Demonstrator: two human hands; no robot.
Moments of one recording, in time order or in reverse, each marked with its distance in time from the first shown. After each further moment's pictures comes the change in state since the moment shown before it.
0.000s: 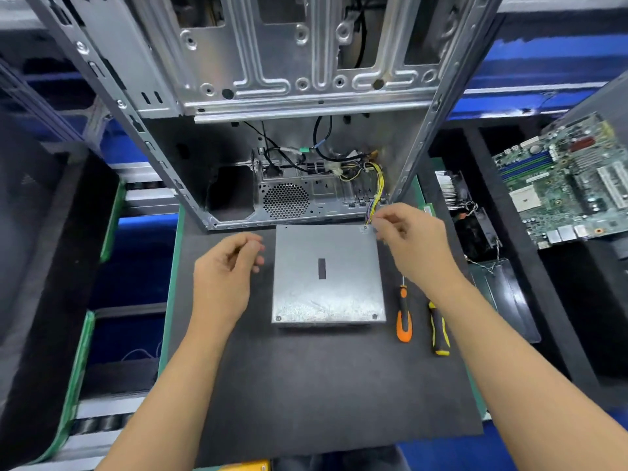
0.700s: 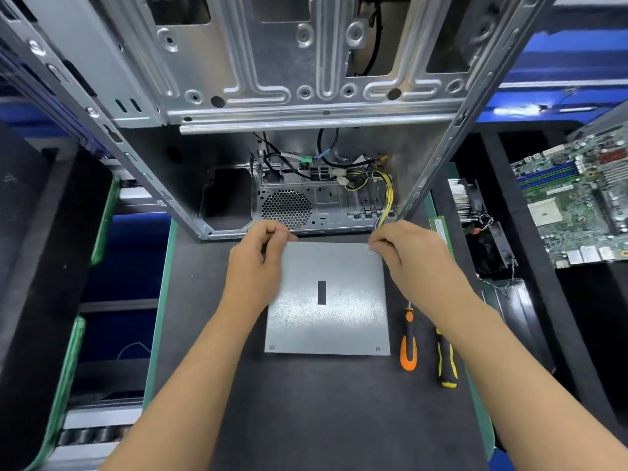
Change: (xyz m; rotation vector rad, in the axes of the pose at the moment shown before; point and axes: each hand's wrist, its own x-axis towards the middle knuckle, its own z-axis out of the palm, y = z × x) left_hand 0.040 -0.002 0.049 0.135 -0.142 0.052; right_hand 0.017 0.000 -0.003 -0.357 -0.190 -0.260
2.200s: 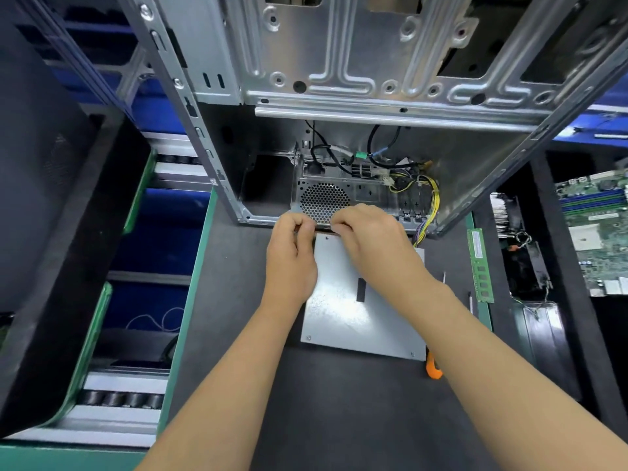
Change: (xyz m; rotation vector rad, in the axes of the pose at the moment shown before) left_hand -0.002 -0.015 0.006 -0.133 0.155 -0.064; right_hand 0.047 -0.077 0.049 -0.037 -0.085 -0.185
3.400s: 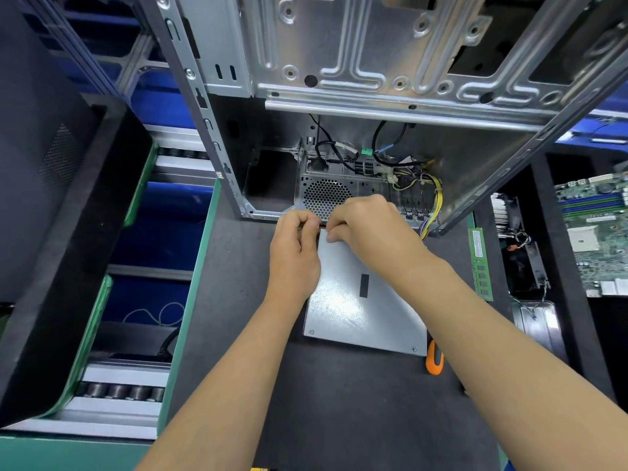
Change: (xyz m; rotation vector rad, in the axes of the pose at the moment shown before) left_hand -0.001 0.000 0.001 -0.013 0.003 -0.023; right_hand 0.024 -0.012 -0.014 -0.081 -0.287 0.073
